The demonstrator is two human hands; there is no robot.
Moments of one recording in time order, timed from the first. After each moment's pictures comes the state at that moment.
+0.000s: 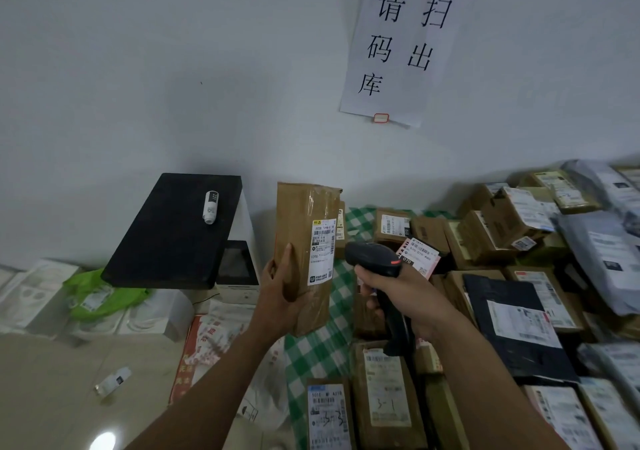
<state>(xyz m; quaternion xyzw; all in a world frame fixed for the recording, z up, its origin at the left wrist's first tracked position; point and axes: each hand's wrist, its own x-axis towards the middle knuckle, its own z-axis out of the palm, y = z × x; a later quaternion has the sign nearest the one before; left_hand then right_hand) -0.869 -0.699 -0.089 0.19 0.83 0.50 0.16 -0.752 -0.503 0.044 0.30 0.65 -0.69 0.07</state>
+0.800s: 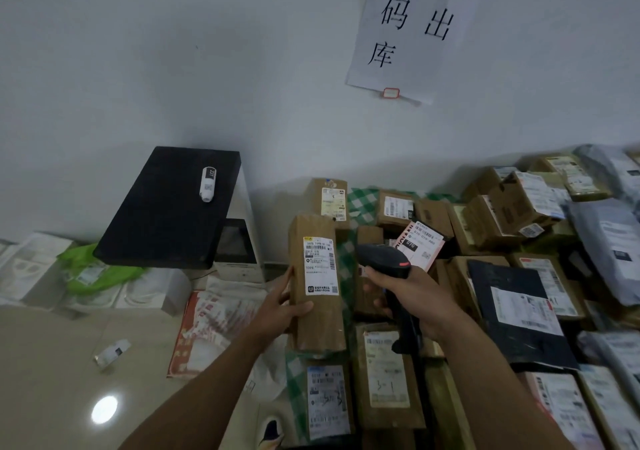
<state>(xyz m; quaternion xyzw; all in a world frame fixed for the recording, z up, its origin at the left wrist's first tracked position) -0.855 -0.717 -0.146 0.03 0.68 0.62 0.40 -0.745 -0.496 0.009 0.35 0.64 -0.68 0.08</state>
